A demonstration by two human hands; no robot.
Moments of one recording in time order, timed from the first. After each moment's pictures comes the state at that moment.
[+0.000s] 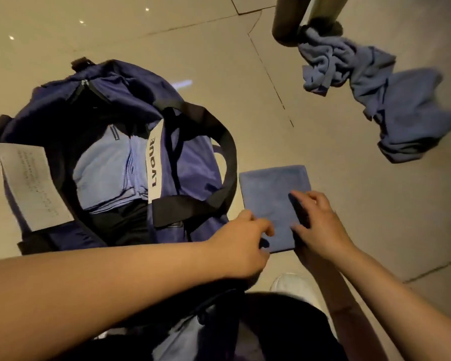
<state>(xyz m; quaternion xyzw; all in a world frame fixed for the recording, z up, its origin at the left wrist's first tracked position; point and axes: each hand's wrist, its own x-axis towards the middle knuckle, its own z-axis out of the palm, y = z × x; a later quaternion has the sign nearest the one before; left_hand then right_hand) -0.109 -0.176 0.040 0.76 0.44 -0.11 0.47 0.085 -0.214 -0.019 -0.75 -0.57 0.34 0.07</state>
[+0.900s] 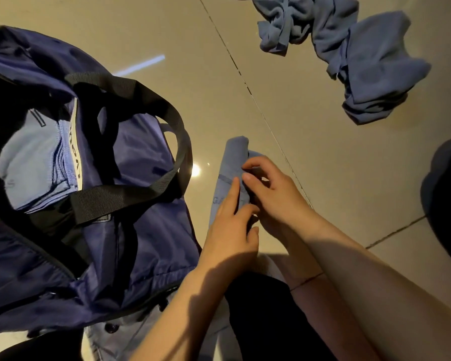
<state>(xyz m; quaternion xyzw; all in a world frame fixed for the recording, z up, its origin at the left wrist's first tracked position) -0.050 -0.231 -0.019 0.75 0.49 0.08 0.43 0.084 -0.208 -0.021 -0.67 -0.39 0.52 0.36</state>
